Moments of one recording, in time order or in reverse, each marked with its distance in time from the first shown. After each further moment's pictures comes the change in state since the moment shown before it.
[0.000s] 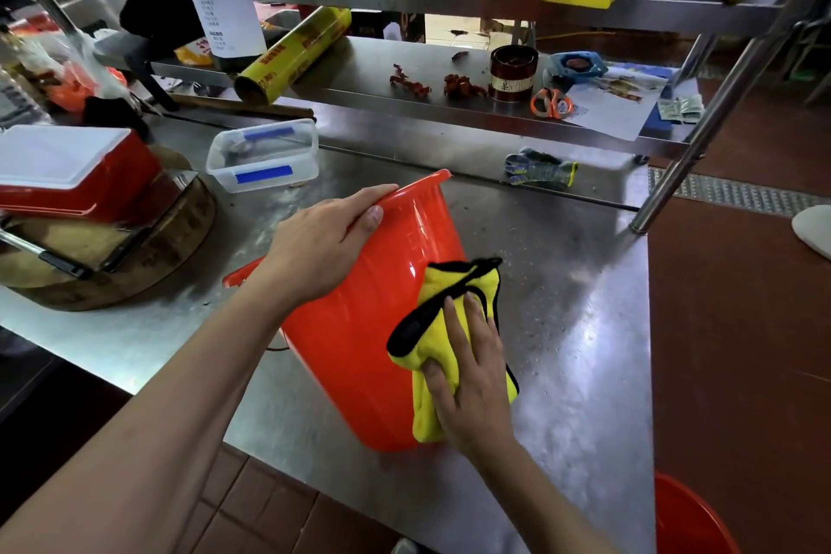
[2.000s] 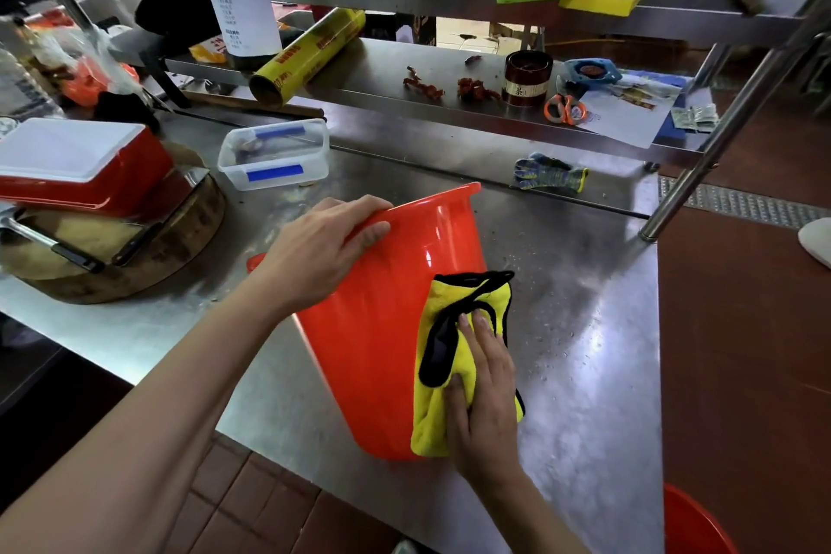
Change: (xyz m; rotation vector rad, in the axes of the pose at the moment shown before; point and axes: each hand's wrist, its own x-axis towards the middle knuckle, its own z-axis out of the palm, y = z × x) left_hand -0.013 -0.027 -0.006 -0.040 -0.003 0.130; right_hand -0.018 -0.021 0.001 0.174 0.127 0.020
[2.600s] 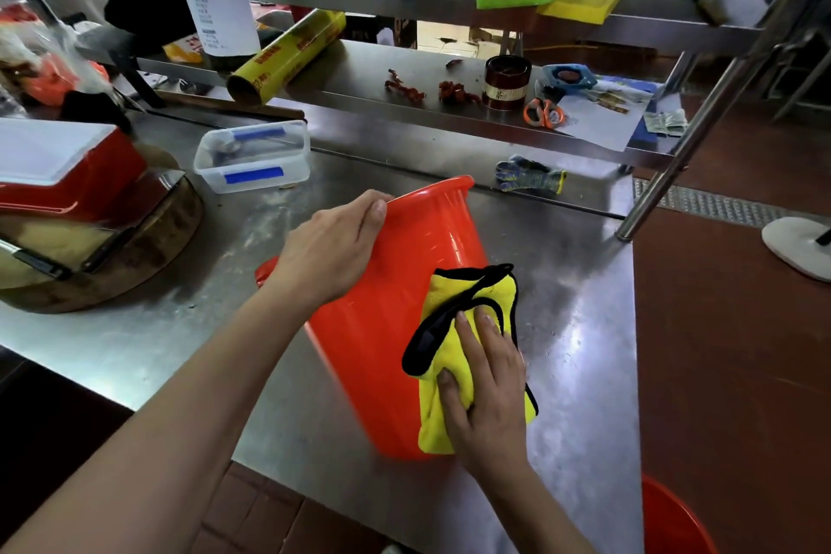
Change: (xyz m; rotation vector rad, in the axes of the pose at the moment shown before) left_hand 0.020 0.023 0.019 -0.085 0.060 -0.145; right_hand 0.005 0.007 -0.019 -0.224 -0.010 -0.004
